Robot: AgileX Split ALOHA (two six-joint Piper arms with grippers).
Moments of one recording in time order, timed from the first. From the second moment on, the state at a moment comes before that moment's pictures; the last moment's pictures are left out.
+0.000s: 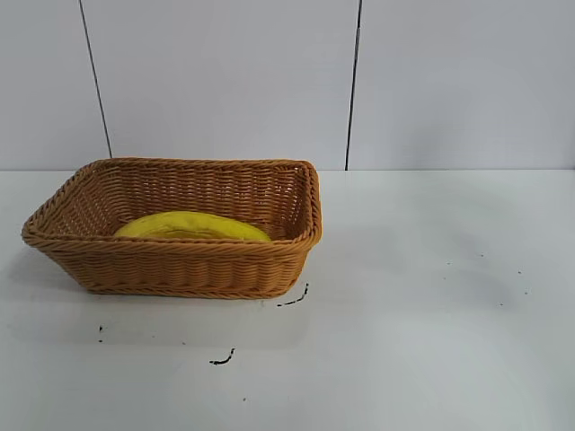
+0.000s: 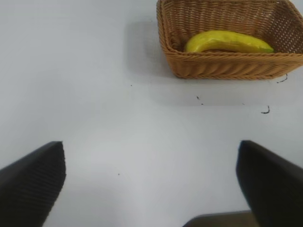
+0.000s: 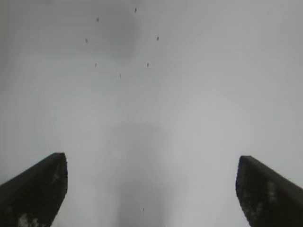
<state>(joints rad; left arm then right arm) -0.02 0.00 -0.49 -0.06 1.07 0.06 -0.02 1.05 -0.81 0.02 1.20 -0.04</state>
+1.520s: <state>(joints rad) -0.02 0.00 -0.49 -0.06 1.07 0.06 -0.02 -0.01 -0.50 0.02 1.02 -0.02</state>
